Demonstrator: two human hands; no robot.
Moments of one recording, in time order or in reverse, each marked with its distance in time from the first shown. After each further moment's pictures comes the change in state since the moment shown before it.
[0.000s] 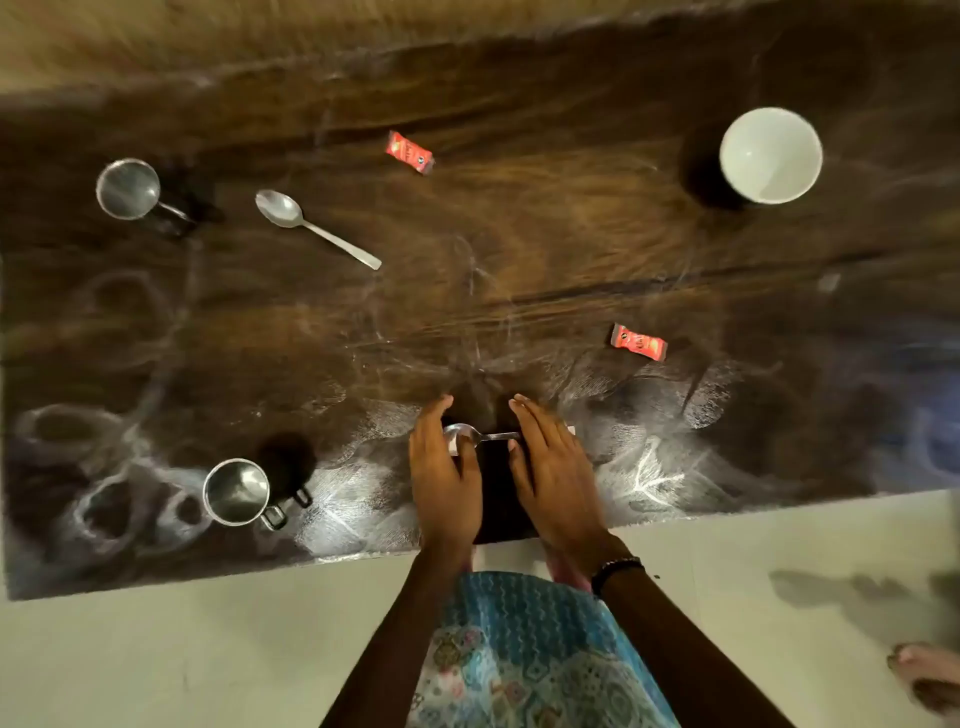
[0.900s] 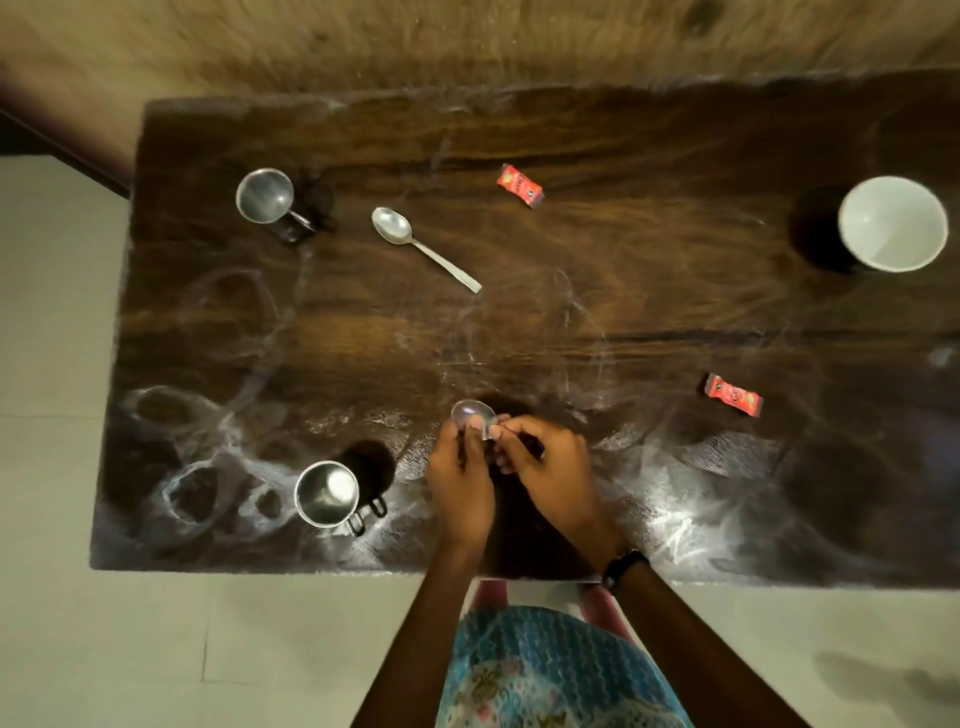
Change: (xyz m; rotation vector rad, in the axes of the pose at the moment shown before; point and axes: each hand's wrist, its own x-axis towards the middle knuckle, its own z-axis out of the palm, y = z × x) left_hand 0.045 -0.023 -0.051 -0.385 0.132 -0.240; right_hand 0.055 -0.090 0.015 0.611 -0.145 0.046
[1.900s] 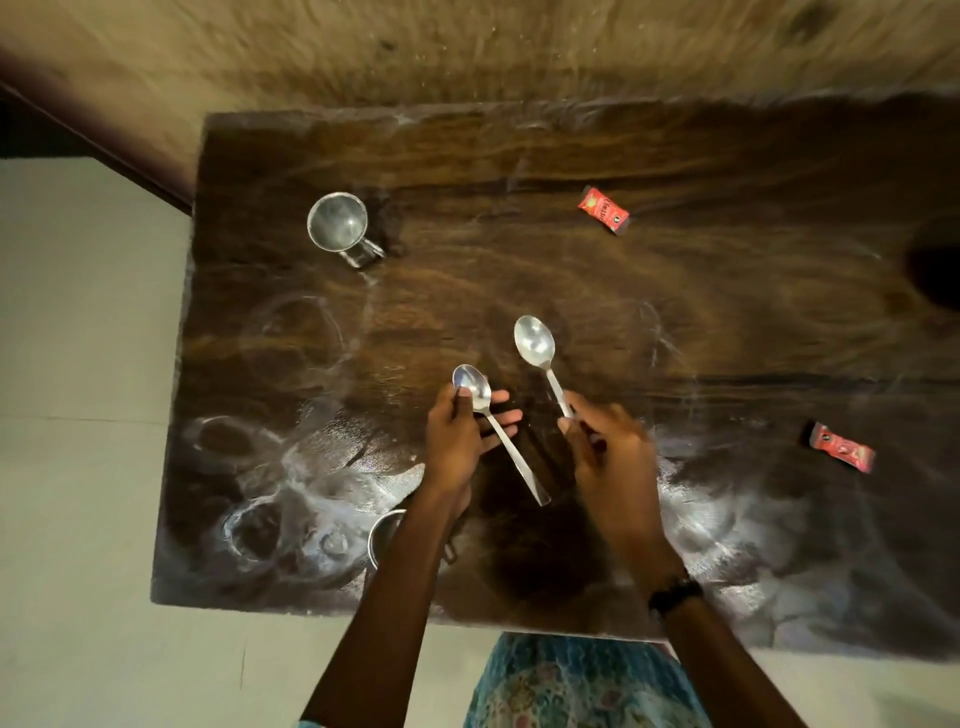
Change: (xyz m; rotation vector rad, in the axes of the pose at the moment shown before) left_hand 0.110 0.037 -0.052 -0.333 -0.228 -0.296; right_hand 0.048 -0.028 0.030 -0.335 0.258 -0.052
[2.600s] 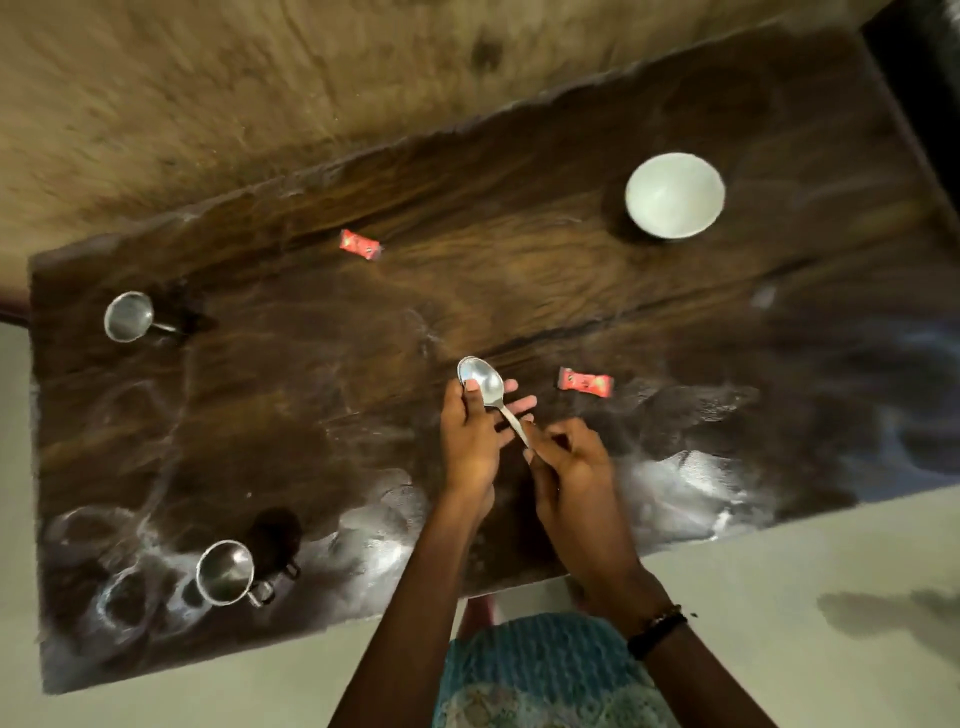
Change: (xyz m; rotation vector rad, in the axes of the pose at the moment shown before) left_hand -0.110 -0.059 0.226 0.143 -0.153 0.091; right_hand -0.077 0.099 -0.166 -0.072 0.125 -0.022
